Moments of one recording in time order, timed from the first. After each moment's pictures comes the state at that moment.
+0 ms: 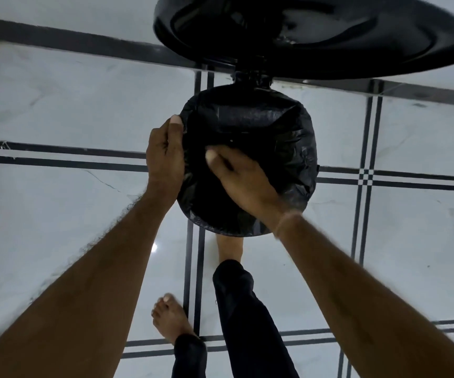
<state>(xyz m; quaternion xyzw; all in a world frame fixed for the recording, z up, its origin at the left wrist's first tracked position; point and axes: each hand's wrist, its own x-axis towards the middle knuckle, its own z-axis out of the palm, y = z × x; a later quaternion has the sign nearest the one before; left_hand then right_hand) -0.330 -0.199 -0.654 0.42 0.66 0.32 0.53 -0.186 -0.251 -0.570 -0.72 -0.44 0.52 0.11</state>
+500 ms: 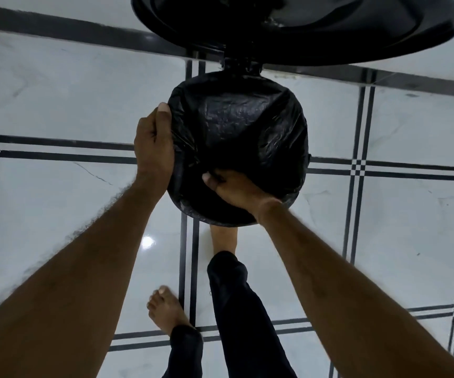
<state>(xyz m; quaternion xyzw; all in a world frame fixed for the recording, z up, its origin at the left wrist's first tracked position) -0.330 -0.199 -0.659 0.42 0.67 0.32 0.52 -0.174 -0.275 -0.626 -0.69 -0.40 0.60 -0.06</state>
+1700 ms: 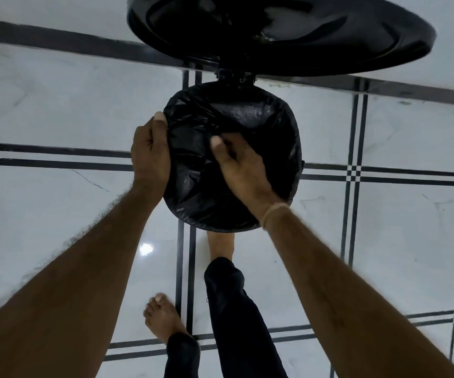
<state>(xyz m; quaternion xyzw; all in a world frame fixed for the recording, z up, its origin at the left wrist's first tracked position) -0.331 -0.199 -0.660 0.42 0.69 0.31 0.51 -0.171 -0.252 -0.577 -0.78 -0.38 0.47 0.17</state>
